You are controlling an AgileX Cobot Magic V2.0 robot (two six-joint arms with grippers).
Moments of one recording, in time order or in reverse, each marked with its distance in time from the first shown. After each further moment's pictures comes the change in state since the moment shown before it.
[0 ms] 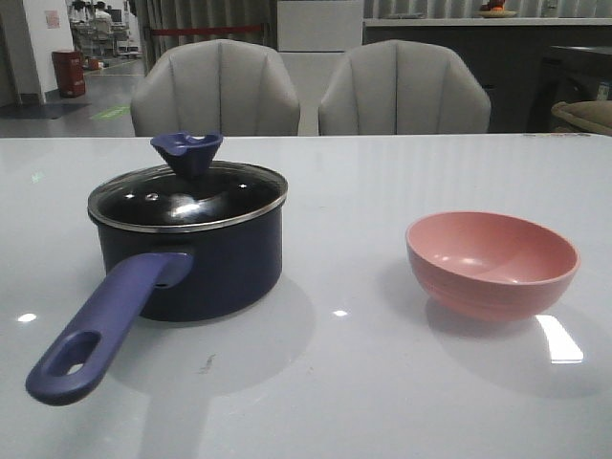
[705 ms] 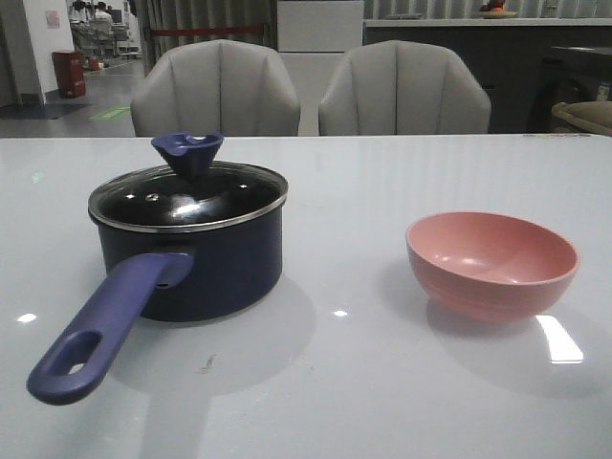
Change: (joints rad) left arm 0.000 -1.016 0.853 -0.029 -0.381 0.000; right arm 0.000 0.000 0.000 0.000 0.000 0.000
